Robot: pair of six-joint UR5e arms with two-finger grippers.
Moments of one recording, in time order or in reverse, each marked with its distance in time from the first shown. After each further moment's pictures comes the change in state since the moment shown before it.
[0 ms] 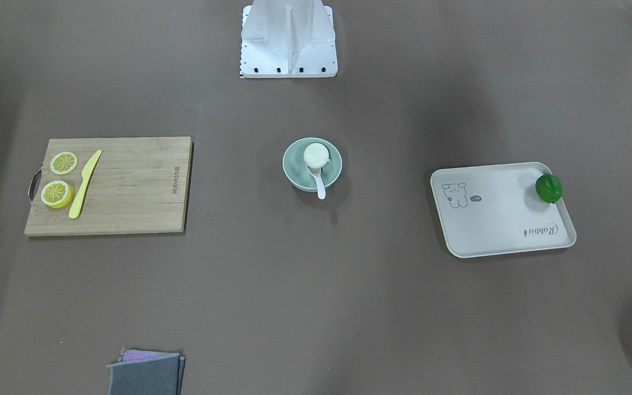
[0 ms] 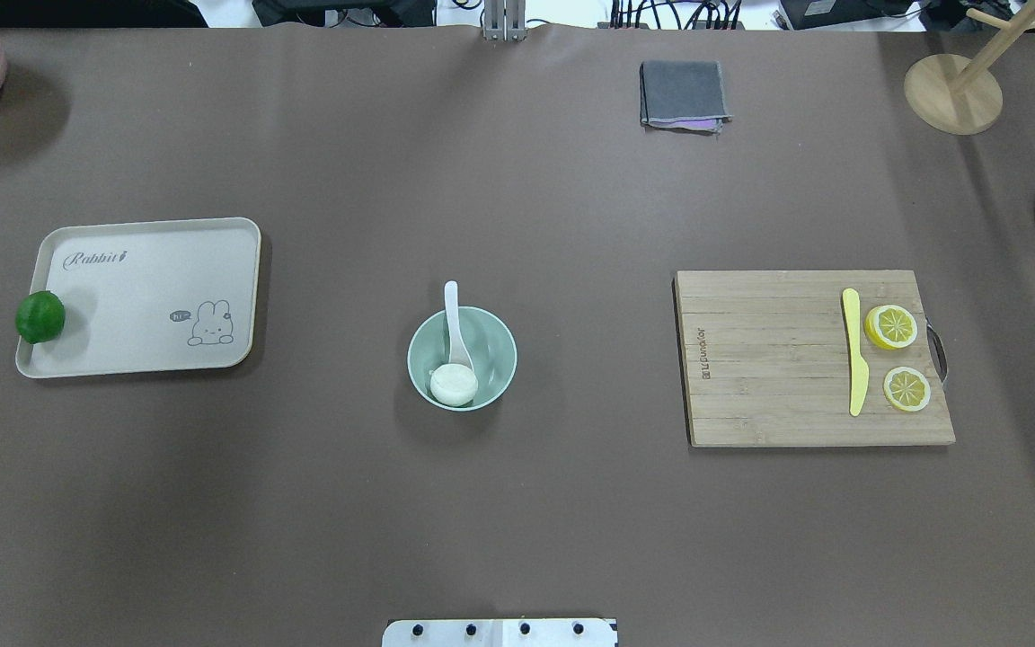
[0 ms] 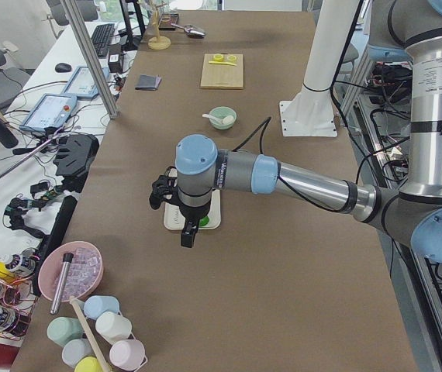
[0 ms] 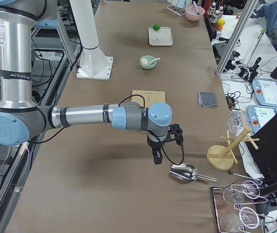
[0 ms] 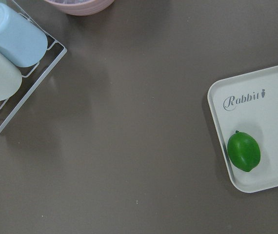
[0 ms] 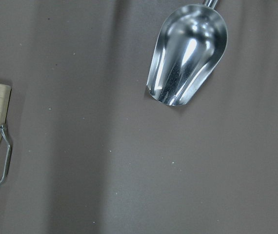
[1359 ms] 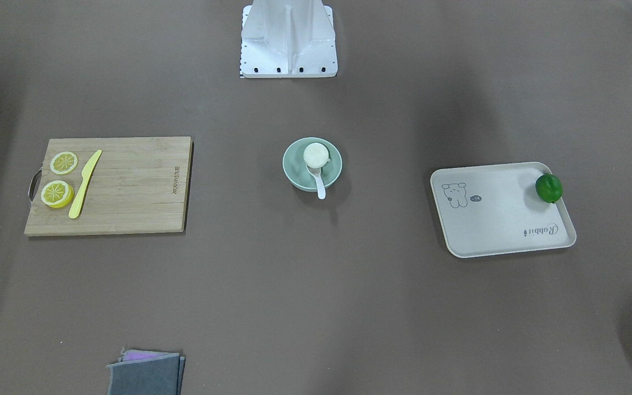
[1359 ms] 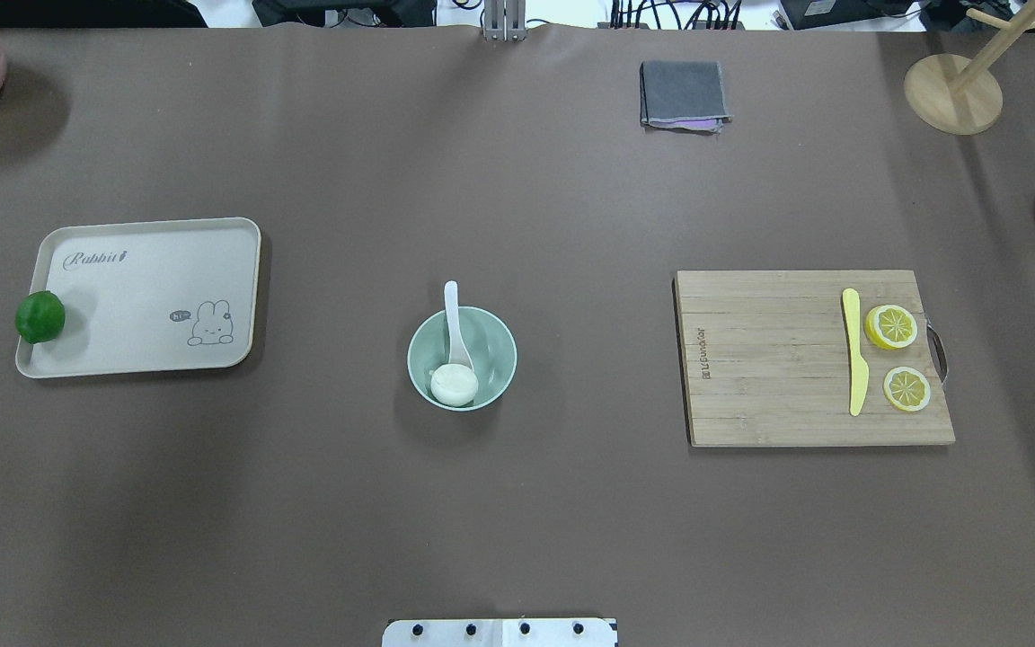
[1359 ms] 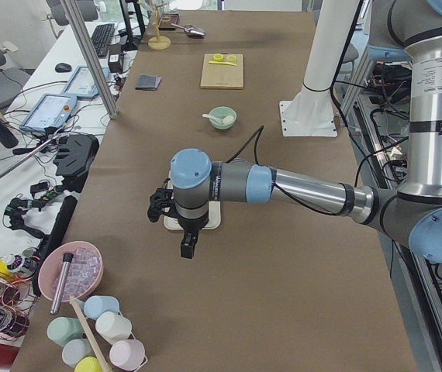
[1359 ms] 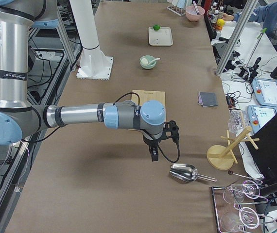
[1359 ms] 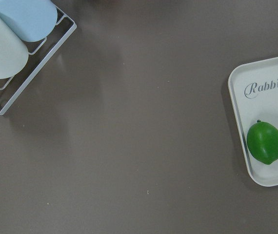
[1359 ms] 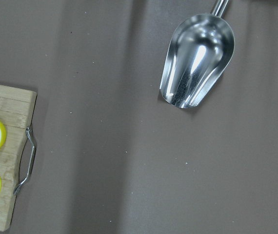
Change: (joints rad) left arm 0.007 -0.009 0.071 -0.036 0.005 -0.001; right arm 0.023 -0.039 0.042 0.009 0.052 0.012
